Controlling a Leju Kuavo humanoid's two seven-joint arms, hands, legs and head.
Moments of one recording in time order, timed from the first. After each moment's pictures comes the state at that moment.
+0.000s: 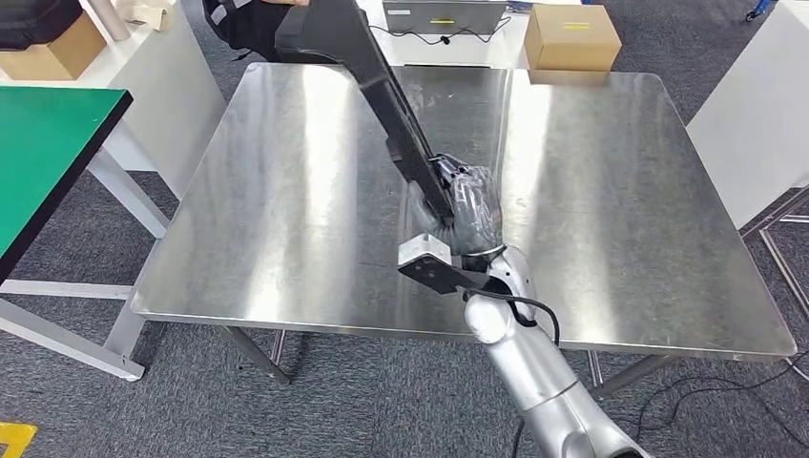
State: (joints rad) left arm -0.10 -0.13 0.83 -0.21 -0.73 0.22 -0.45; right arm -0.47 0.06 0.43 -1.33 0.67 -0.44 -0.34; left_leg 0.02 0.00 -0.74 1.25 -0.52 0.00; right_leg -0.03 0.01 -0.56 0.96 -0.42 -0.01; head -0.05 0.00
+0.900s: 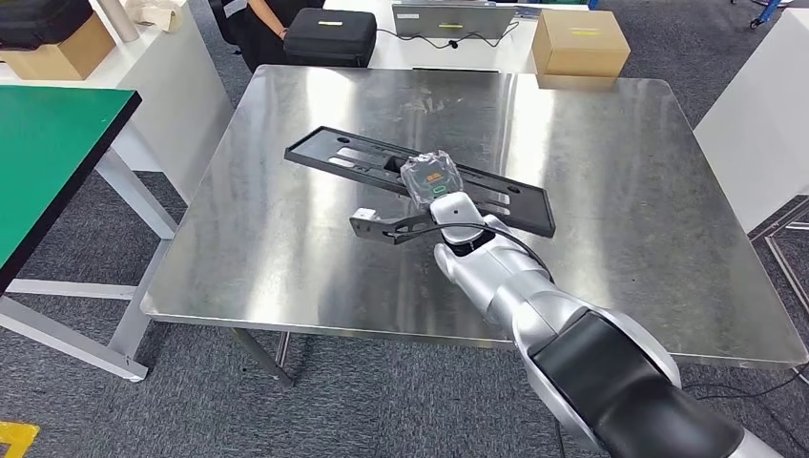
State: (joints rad) left arm -0.09 -0.12 0.84 -0.21 -0.73 0.23 -0.48; right arm -1.01 0.15 0.68 -0.35 1.30 -0.20 0.21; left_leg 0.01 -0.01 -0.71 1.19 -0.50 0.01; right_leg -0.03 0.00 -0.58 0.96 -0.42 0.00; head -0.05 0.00
